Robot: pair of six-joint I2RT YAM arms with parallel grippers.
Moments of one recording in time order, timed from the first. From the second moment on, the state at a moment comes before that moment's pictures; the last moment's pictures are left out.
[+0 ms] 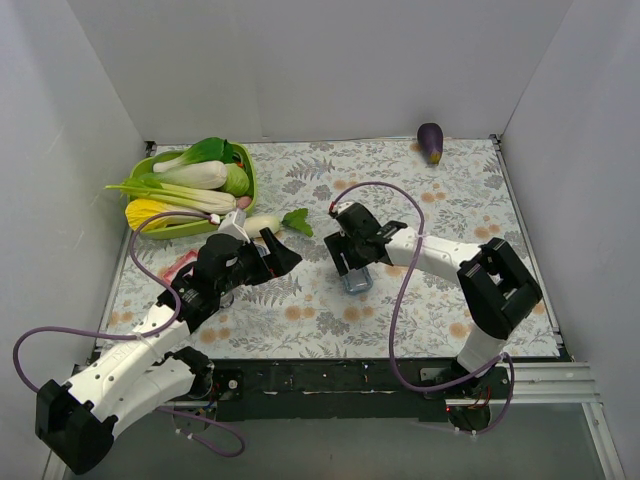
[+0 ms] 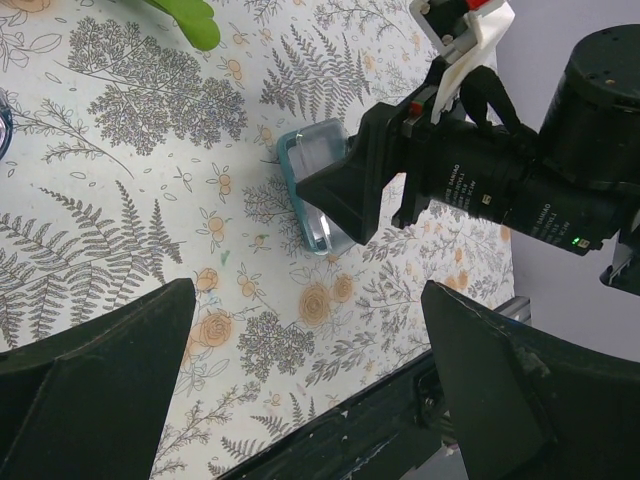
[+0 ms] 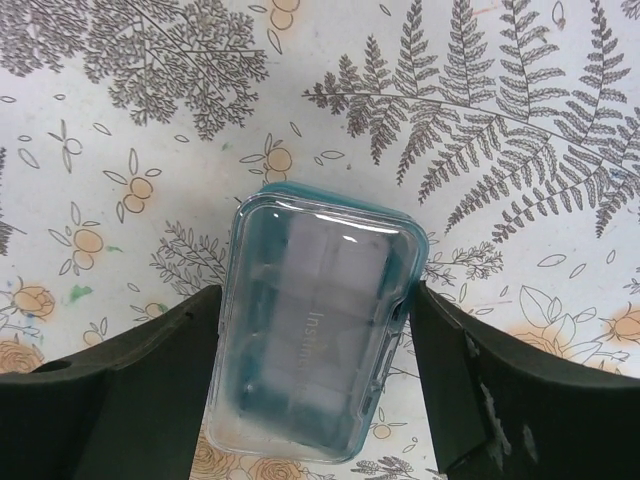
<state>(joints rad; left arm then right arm) -0.60 0.83 0.63 -0.24 0.05 -0.85 0.77 1.72 1.09 -0.39 0.12 0.22</state>
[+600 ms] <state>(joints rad) -0.60 0.89 0.40 0.17 0.34 -0.95 0.57 1.66 1.00 -0.32 -0.33 0.24</state>
